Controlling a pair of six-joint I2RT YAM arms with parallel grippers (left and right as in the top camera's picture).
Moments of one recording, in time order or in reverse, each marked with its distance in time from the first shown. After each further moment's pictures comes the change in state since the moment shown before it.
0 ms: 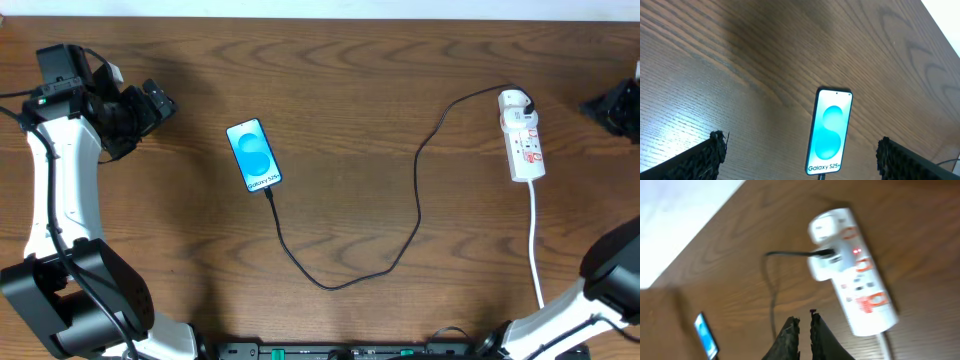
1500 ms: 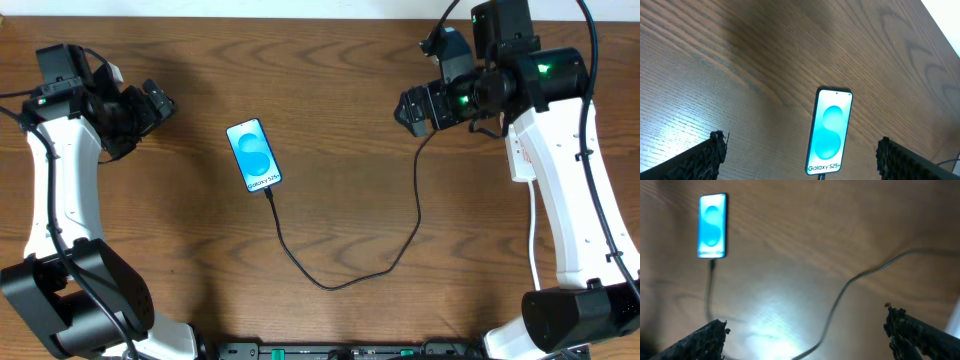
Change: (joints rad) left arm 0.000 0.000 0.000 0.000 0.000 0.000; right arm 0.782 -0.223 0.005 -0.116 0.370 -0.150
